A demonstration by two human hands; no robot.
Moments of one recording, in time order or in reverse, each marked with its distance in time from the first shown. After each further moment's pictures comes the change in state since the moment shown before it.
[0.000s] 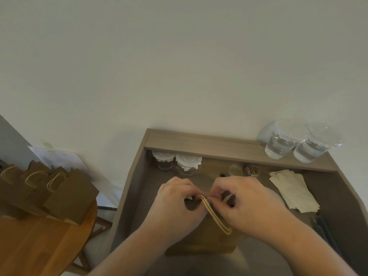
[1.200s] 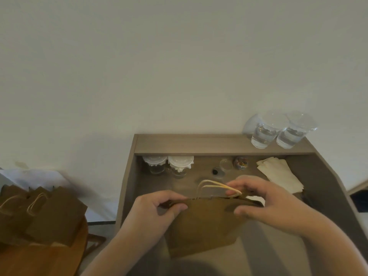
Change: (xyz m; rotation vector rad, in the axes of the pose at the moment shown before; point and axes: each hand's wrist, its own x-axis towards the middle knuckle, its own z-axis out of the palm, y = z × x) left_hand -0.013 -0.038 -0.044 -0.165 -0.188 -0.148; right_hand -0.037 0.045 0.006 0.461 -0.073 0.239
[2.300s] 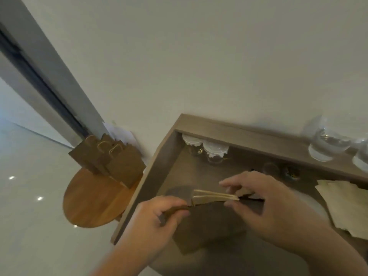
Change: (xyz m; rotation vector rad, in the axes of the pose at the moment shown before) left_hand -0.081 0.045 0.084 0.200 0.422 -0.153; right_hand 0.012 0.013 -0.017 -0.145 -0.055 -0.628
